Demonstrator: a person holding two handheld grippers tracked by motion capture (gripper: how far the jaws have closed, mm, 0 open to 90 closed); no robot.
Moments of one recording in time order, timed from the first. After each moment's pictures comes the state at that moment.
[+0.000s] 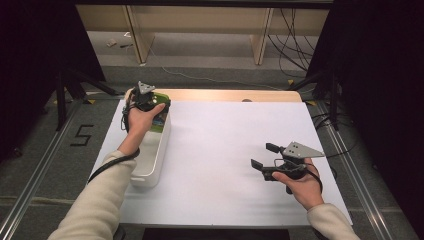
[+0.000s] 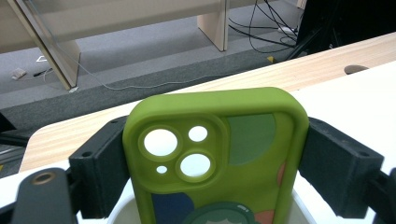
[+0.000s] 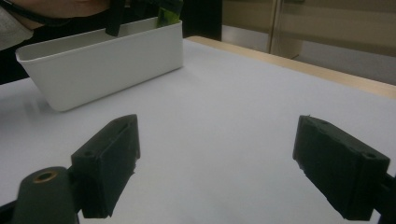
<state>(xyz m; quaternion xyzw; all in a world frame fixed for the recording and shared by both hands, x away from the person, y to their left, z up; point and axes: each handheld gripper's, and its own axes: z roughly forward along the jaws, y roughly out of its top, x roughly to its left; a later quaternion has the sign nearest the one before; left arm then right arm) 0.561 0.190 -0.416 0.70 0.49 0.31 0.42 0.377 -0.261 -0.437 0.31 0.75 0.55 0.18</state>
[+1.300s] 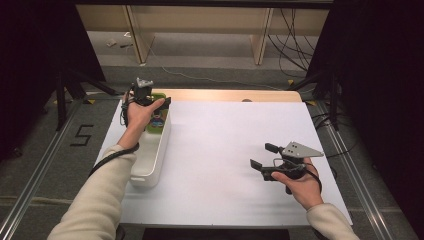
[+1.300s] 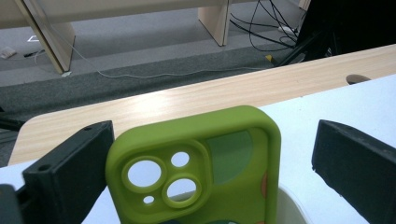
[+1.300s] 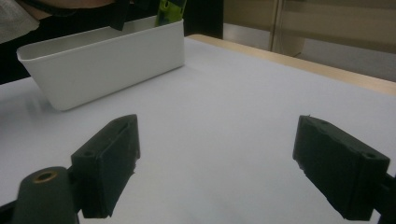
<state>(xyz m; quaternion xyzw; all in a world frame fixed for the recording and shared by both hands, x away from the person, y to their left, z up) 0.574 0.195 -0.409 0.69 0.52 0.28 0.42 0.378 -0.260 -0.438 0.31 0.76 0.55 0.18</state>
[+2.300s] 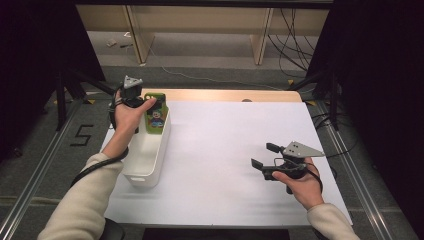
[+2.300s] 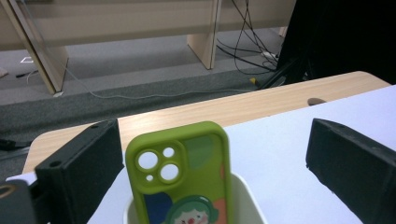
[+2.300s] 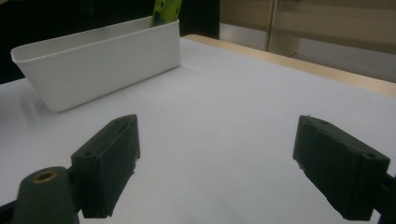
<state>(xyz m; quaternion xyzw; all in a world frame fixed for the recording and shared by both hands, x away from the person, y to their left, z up) 0.527 0.206 -0.372 0.67 0.49 0.29 0.47 0.378 -0.262 -0.437 0.32 0.75 0.54 0.18</state>
